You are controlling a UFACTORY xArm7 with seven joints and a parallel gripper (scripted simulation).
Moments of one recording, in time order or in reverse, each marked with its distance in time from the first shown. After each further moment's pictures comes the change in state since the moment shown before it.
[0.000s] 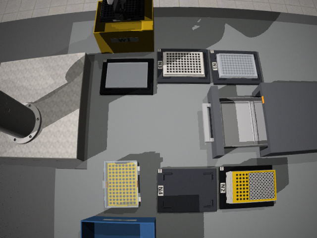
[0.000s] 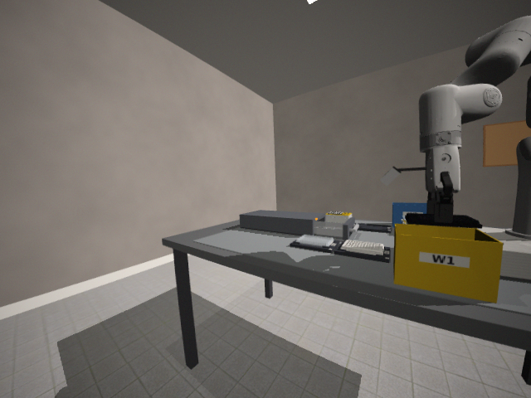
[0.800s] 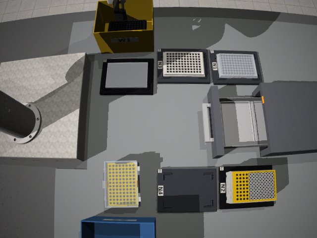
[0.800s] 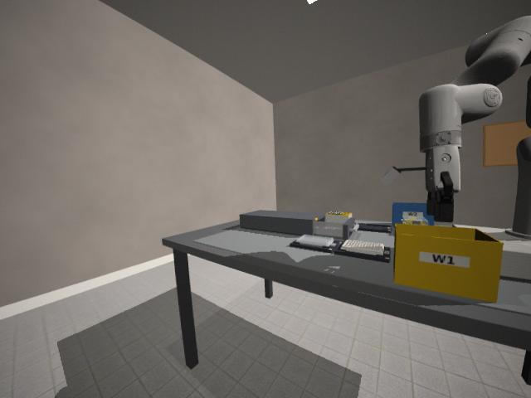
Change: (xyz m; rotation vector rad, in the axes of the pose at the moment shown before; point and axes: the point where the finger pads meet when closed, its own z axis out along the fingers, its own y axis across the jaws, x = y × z) arm 0.000 0.000 0.000 0.000 0.000 0.000
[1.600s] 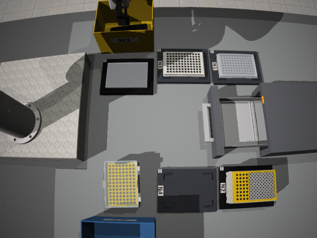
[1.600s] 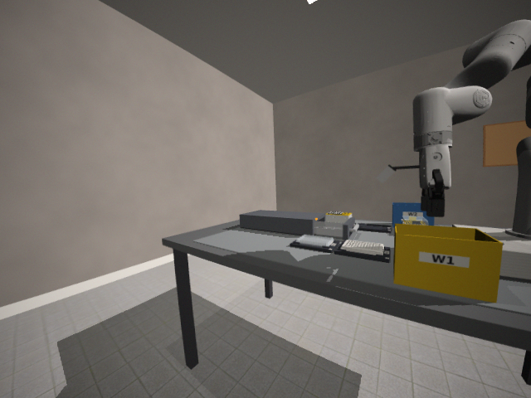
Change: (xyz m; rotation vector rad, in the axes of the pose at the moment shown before) arm 0.010 0.025 -0.007 0.000 -0.001 0.001
